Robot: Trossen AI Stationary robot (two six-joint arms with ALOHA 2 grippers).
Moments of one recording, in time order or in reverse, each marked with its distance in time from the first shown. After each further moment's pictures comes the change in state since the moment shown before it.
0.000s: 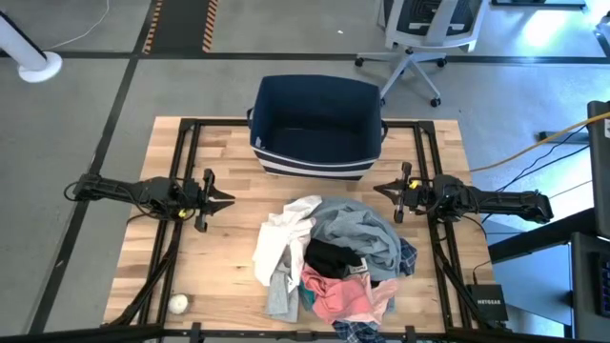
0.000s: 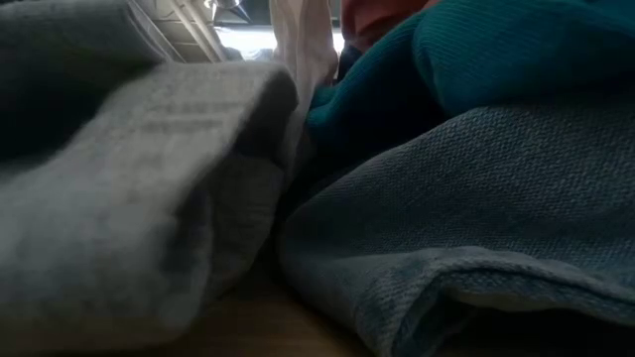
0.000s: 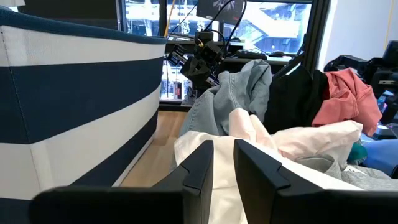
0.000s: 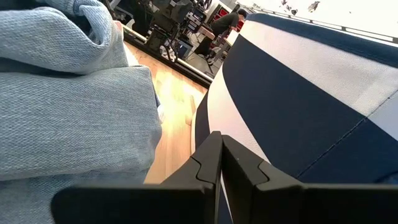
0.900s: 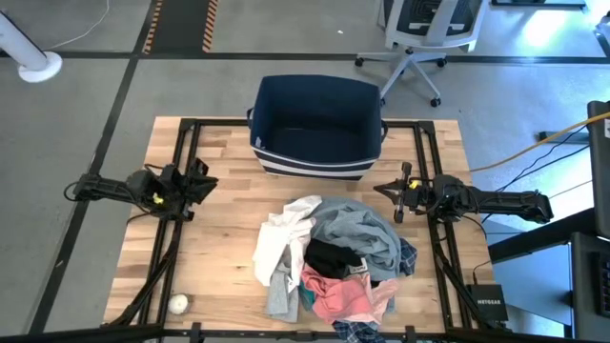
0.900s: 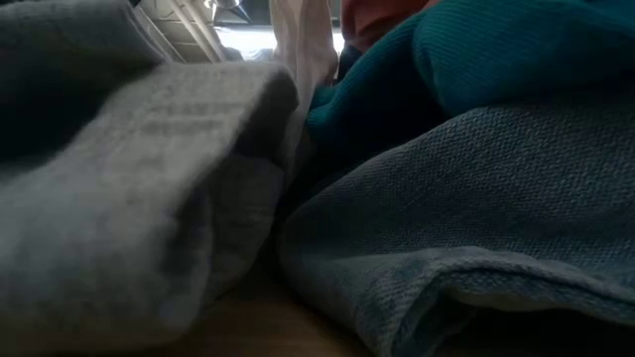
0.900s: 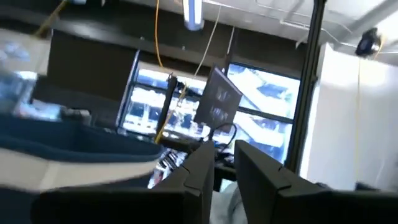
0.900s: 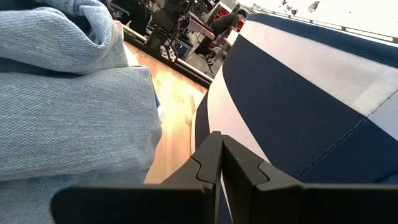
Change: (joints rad) left arm 0.006 0.000 -0.001 0.472 -0.033 -0.063; right arm 0.000 0.000 0.000 0.000 0.000 0.000
